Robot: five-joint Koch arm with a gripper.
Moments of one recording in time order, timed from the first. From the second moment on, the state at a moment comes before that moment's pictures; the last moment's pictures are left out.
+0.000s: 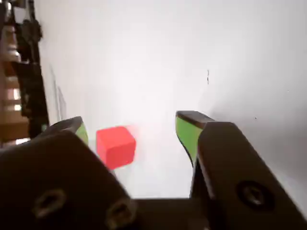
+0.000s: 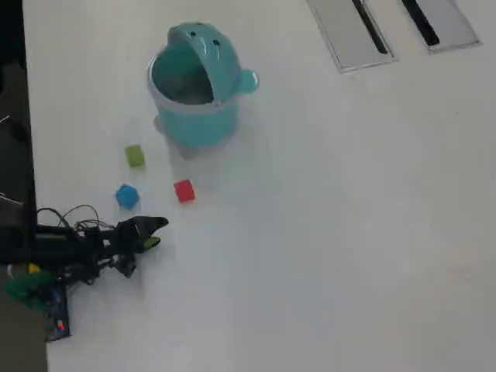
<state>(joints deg) -5.9 131.5 177.5 -10.7 -11.2</state>
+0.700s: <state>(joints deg) -13.5 131.4 177.1 -18.7 -17.2</state>
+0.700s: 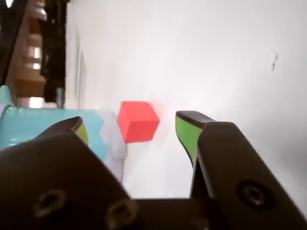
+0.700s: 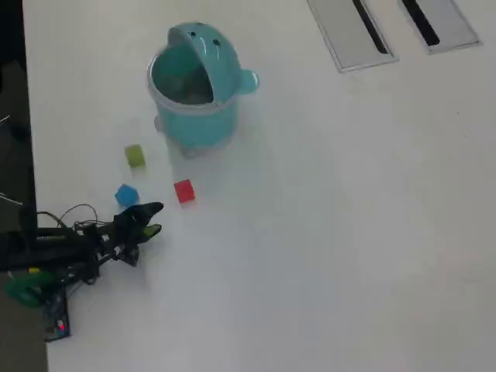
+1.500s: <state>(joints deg) -7.9 131.4 151.1 -3.8 -86.1</state>
